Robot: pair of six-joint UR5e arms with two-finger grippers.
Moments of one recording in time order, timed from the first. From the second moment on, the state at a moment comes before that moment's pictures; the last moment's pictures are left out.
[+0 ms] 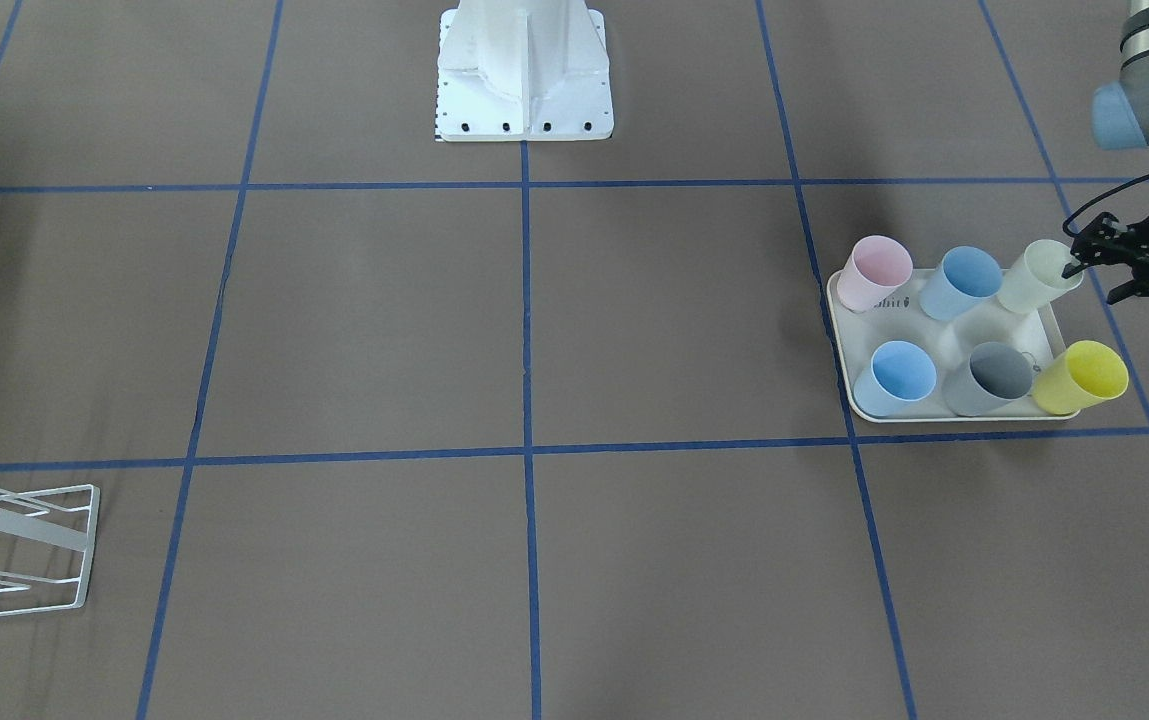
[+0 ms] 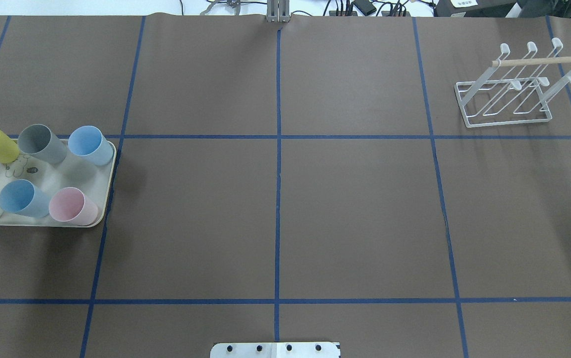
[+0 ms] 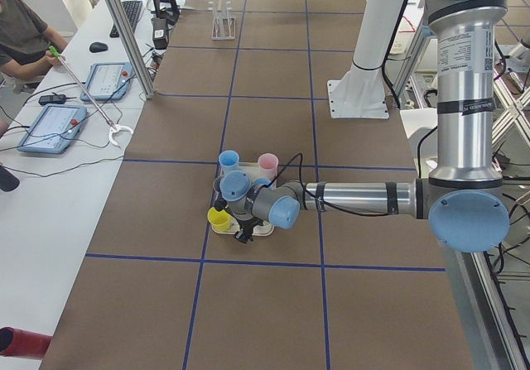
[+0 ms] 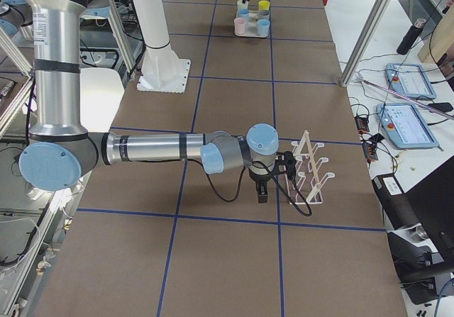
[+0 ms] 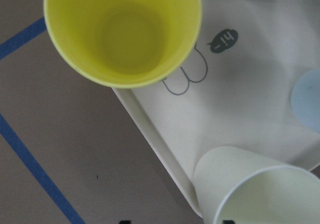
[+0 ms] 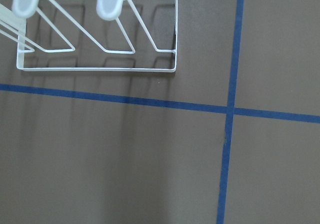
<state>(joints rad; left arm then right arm) -1.20 -1.48 -1.56 -1.93 -2.39 0.16 1.45 -1.62 1.67 -1.36 2.37 0.18</state>
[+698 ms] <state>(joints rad) -1.22 -1.48 -1.61 -1.93 -2.46 0.08 1.44 -1.62 1.67 -1.36 2.37 0.18</state>
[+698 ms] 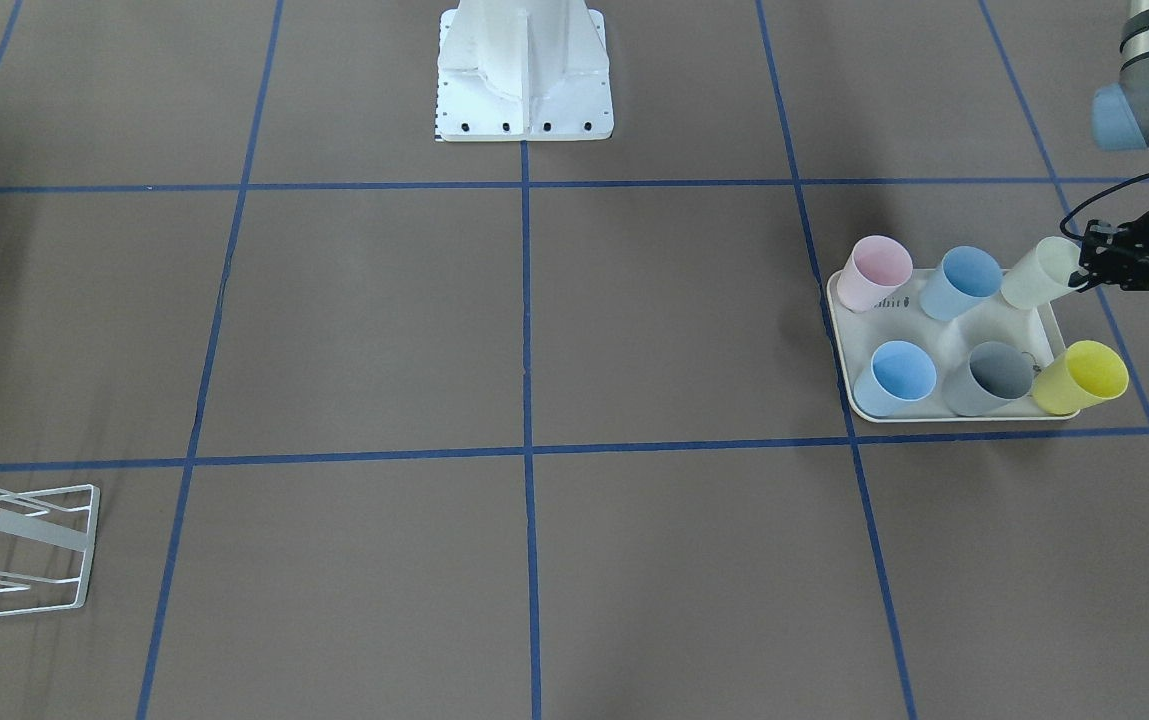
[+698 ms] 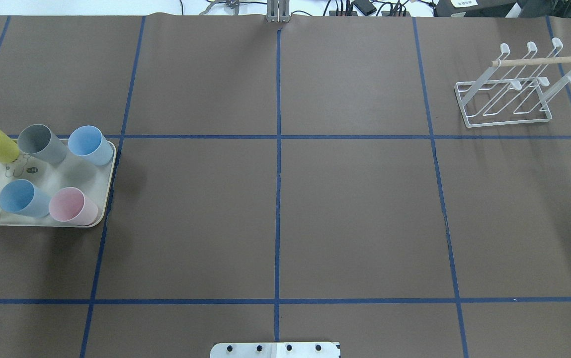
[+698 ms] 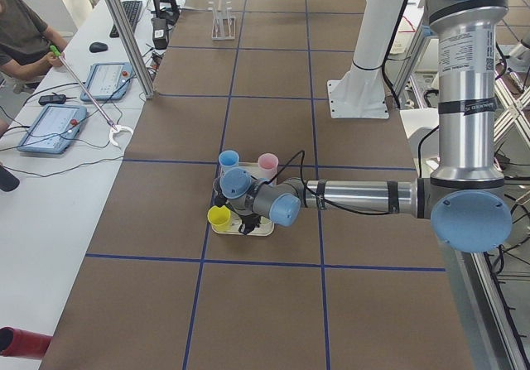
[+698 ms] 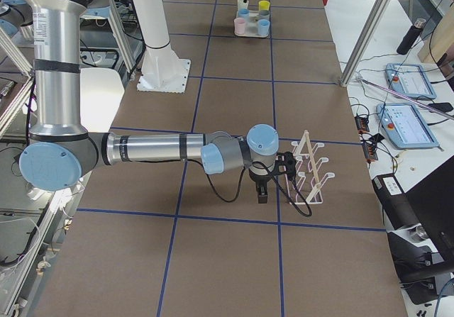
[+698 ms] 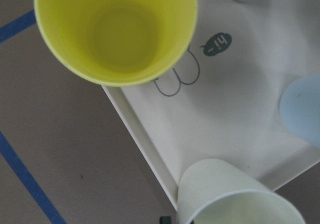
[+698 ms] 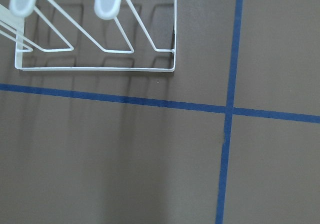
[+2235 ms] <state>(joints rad) -1.21 -1.75 -2.11 -1.68 -2.45 -0.69 1.03 -1.49 1.78 -0.85 2.39 0.96</state>
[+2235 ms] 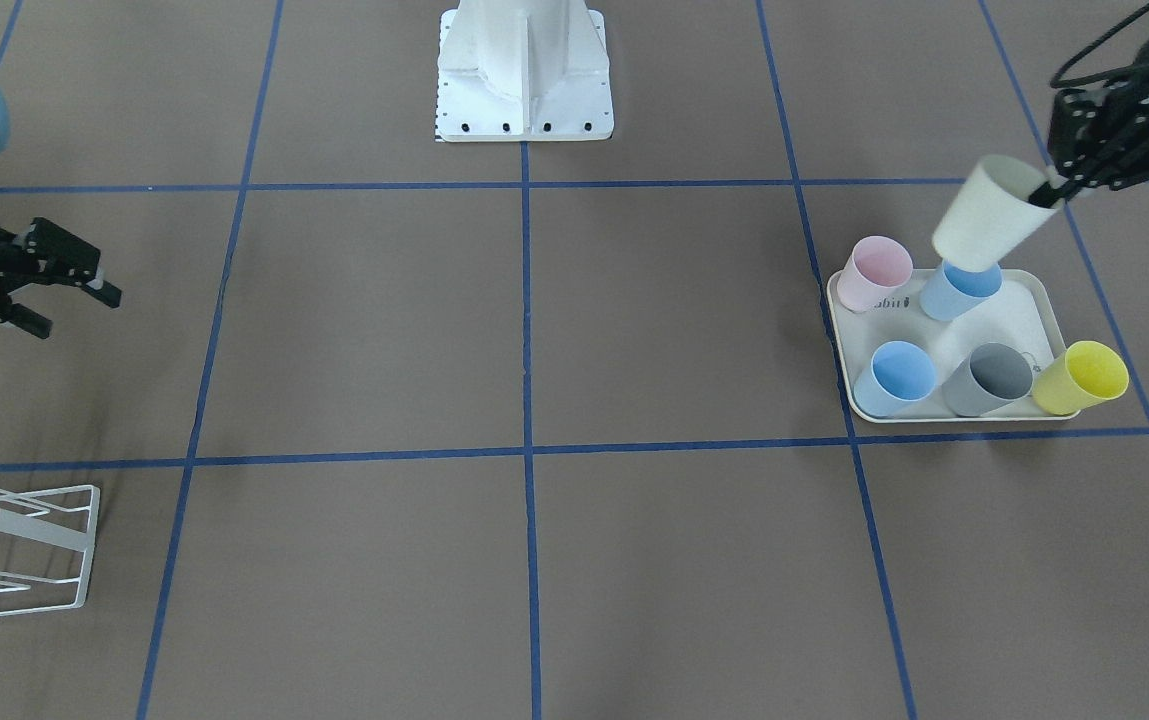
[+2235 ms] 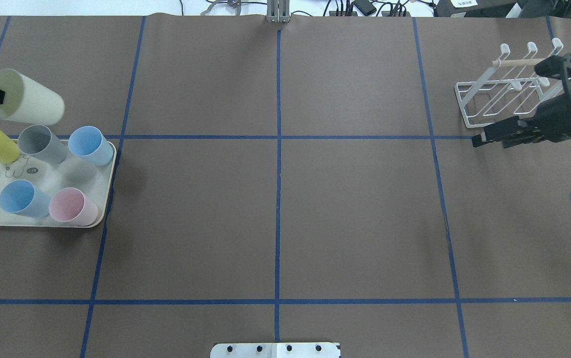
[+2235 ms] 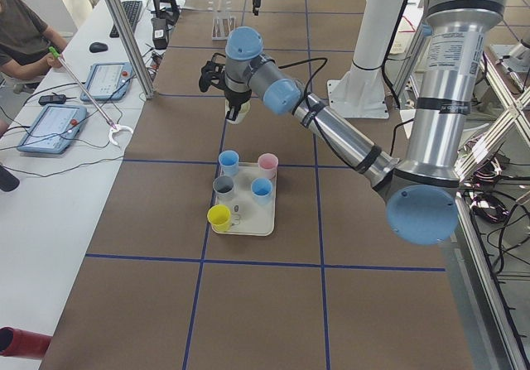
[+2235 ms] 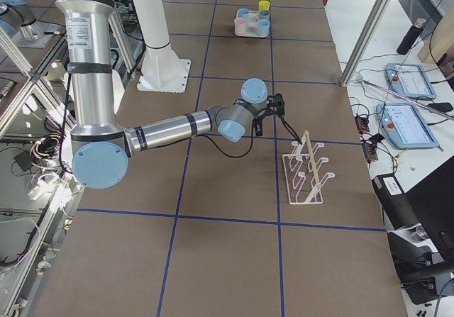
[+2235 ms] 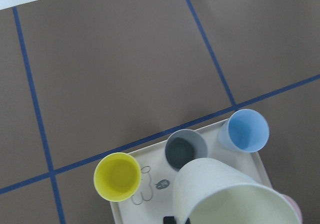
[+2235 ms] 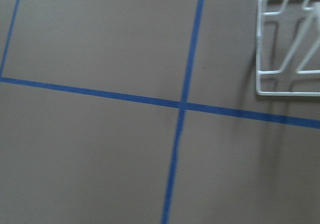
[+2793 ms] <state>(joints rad) -0.92 -2.04 -2.02 -1.69 -2.39 -1.10 0.83 -1.24 1.83 -0.85 2.27 1.40</state>
